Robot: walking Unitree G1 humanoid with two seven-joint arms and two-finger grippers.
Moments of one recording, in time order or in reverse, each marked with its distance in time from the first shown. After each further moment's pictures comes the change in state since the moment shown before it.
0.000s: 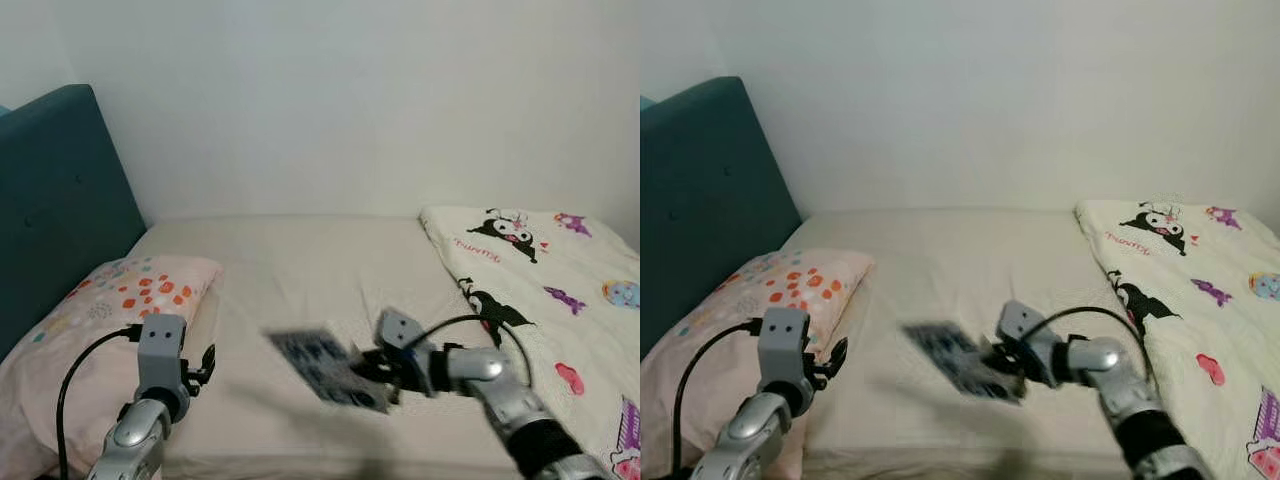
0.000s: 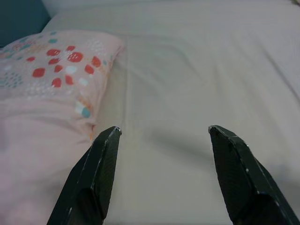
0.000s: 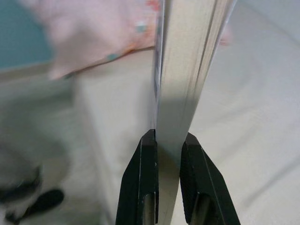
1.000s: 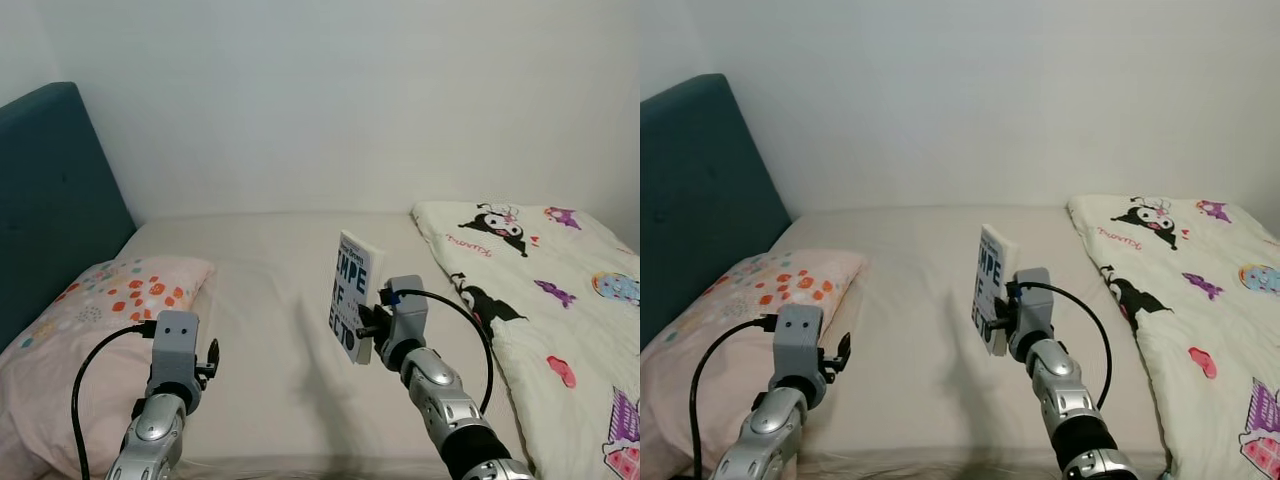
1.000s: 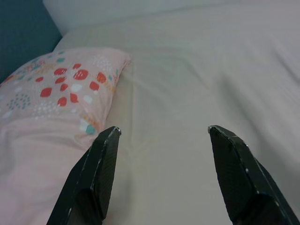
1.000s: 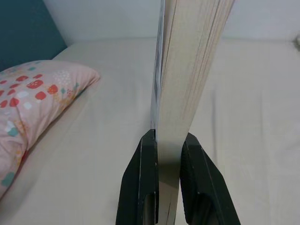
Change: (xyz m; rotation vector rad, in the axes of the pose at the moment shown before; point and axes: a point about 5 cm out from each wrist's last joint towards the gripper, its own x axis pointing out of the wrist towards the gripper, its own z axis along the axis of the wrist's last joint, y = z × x) left arm 0.008 -0.014 0.004 0.077 -0.059 0.067; right arm 0.034 0.001 0.001 0.501 -0.181 -0.651
